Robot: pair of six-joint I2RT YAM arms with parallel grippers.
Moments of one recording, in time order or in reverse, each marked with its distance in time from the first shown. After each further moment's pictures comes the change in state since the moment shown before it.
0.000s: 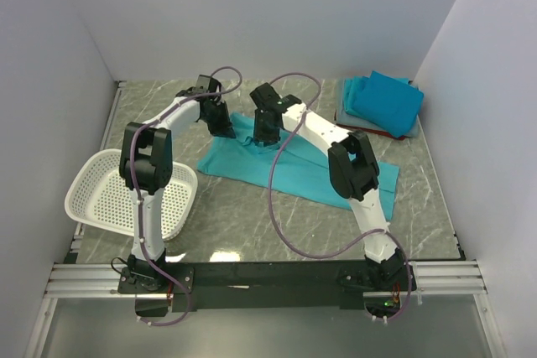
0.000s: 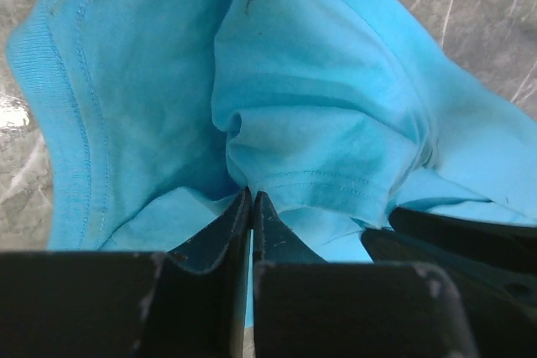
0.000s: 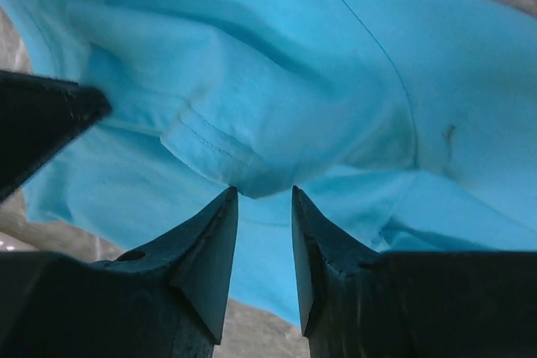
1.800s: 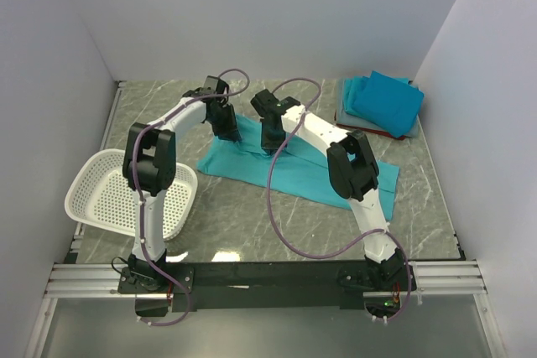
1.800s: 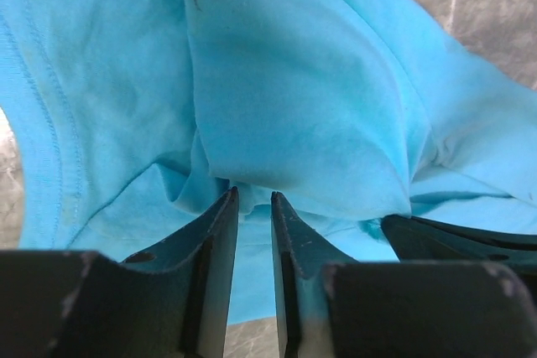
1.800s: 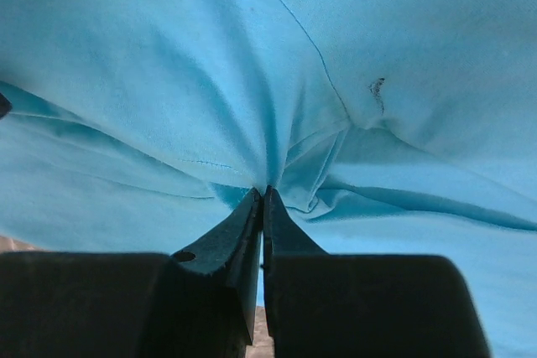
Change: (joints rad) left arm -0.043 -0.003 0.011 -0.037 -0.042 0.008; right arm 0.007 0.008 -0.012 -0.140 0.072 -0.008
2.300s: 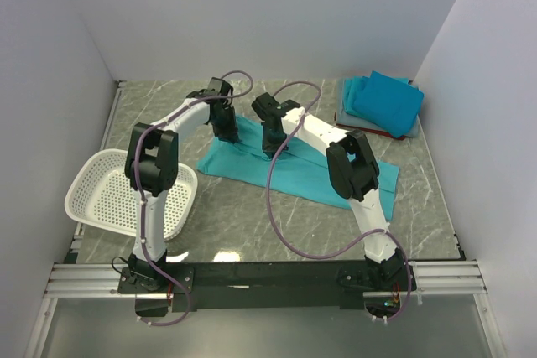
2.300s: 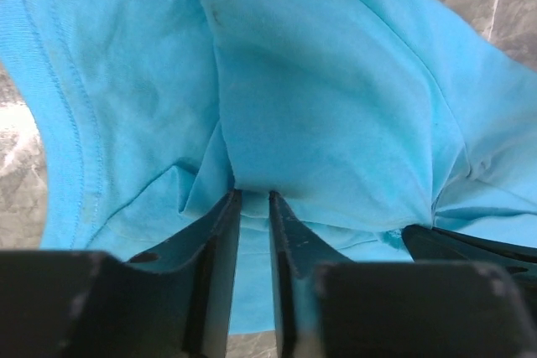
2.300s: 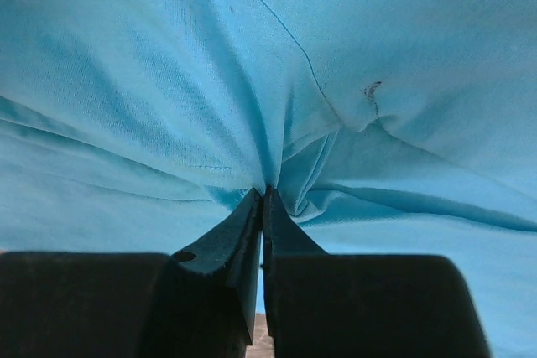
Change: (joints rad) left arm -0.028 0.006 0.002 -0.015 -0.098 0.025; right arm 0.000 -0.004 -0.046 0.015 0.000 0.000
